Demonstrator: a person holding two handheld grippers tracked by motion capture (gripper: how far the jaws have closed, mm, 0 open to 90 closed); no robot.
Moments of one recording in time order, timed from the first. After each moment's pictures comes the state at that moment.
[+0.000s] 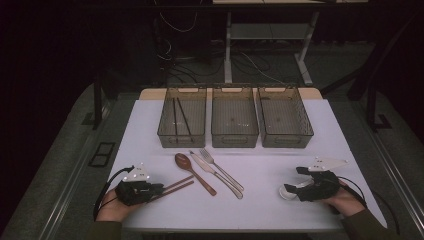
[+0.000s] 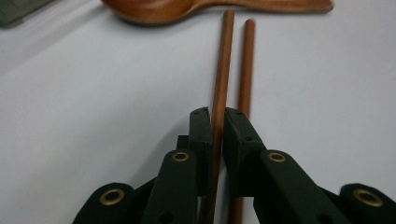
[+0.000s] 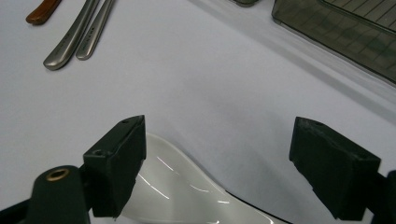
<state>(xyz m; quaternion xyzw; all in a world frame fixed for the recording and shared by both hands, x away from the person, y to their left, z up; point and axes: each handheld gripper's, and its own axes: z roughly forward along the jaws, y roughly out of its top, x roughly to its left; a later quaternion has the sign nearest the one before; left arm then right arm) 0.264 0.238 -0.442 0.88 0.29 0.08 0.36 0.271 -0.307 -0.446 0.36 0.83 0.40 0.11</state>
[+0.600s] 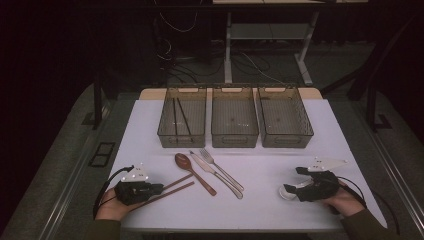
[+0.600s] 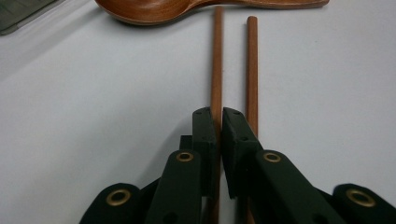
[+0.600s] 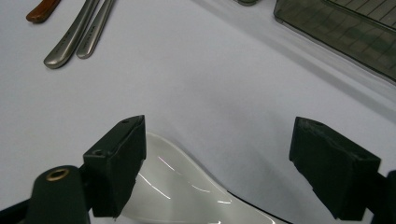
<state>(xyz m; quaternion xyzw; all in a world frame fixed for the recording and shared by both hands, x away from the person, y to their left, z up) 0.268 0.243 -0.444 0.89 0.27 0.07 0.37 0.272 -0.307 -0.447 0.36 0.84 0.40 0.11</state>
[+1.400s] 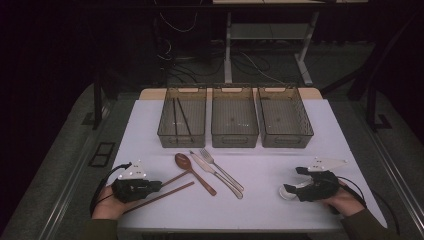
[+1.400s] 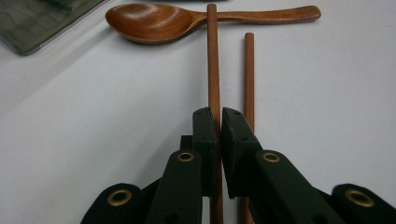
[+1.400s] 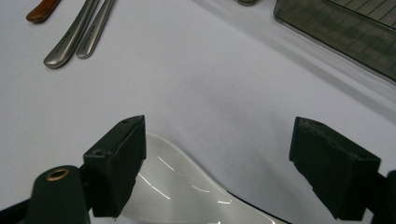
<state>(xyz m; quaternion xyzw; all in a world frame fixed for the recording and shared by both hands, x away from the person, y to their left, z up) 0.267 0.242 -0.428 0.89 0.27 0.08 0.37 0.272 -0.307 -0.447 0.36 0.84 0.40 0.11</state>
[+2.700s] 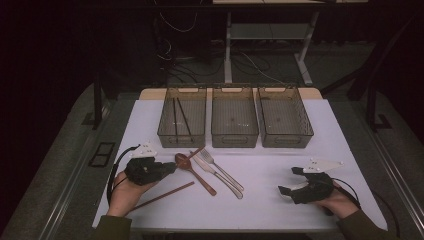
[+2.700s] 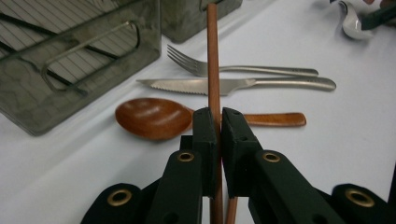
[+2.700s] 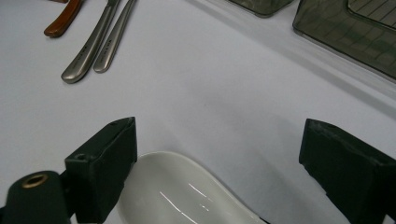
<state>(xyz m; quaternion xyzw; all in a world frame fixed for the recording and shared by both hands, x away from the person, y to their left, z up) 0.292 0.201 -0.388 0.84 0.33 0.09 0.42 0.269 -0.293 -0.448 0.35 0.83 0.42 0.11</state>
